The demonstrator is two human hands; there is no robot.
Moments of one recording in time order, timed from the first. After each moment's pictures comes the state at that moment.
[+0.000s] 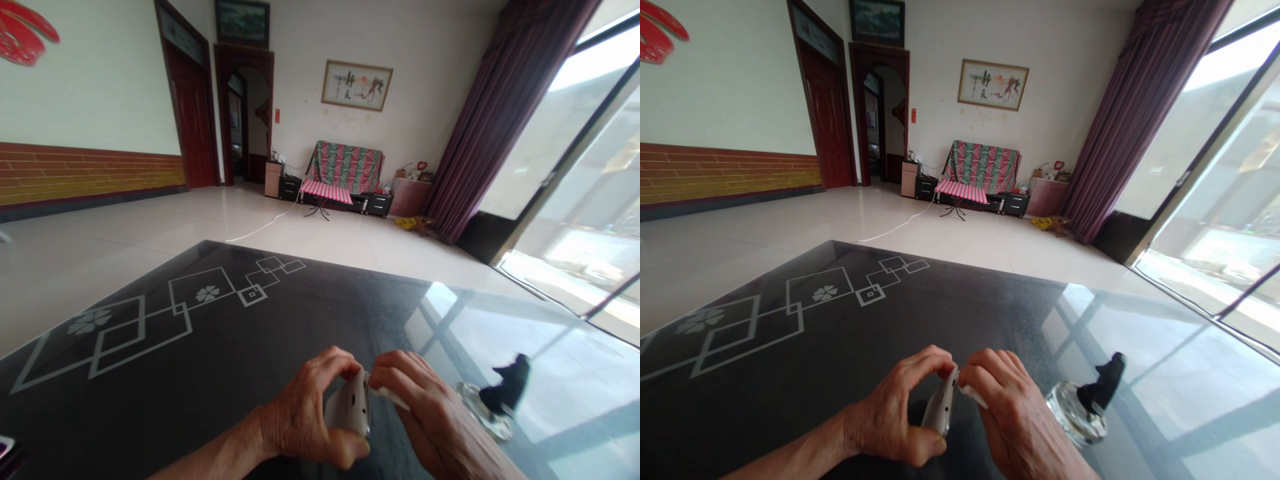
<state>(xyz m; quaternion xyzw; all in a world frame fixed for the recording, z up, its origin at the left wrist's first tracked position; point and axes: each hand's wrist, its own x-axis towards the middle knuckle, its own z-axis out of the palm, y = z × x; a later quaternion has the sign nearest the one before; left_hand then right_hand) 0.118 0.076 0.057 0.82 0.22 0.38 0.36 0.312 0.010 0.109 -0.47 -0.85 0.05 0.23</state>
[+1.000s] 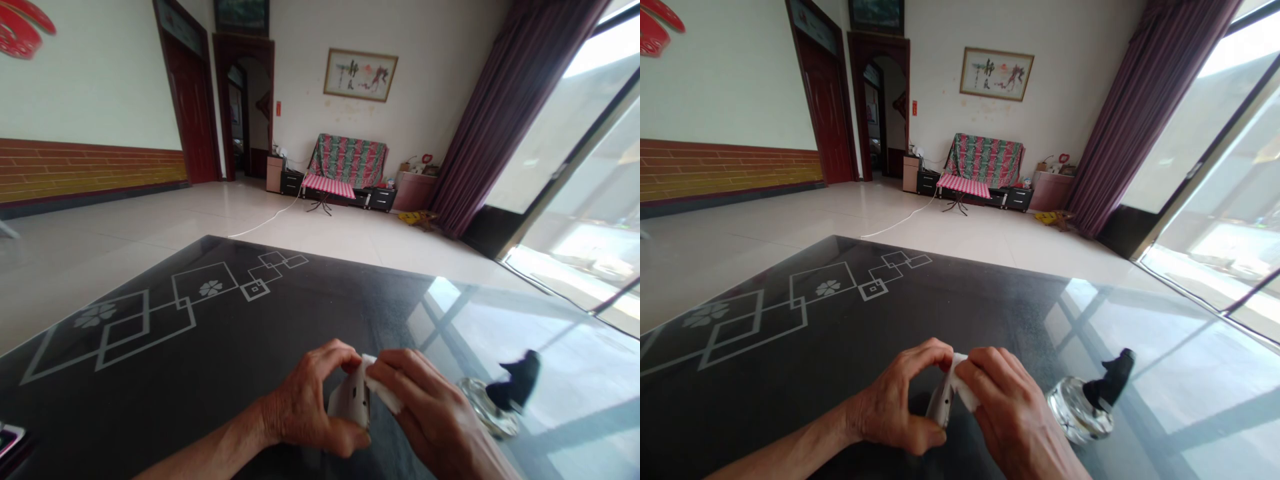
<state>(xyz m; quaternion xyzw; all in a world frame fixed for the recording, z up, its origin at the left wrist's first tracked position) 0.115 0.079 0.058 0.81 0.20 0.40 0.38 0.304 0.010 0.103 -0.47 -0.85 -0.03 0.26</state>
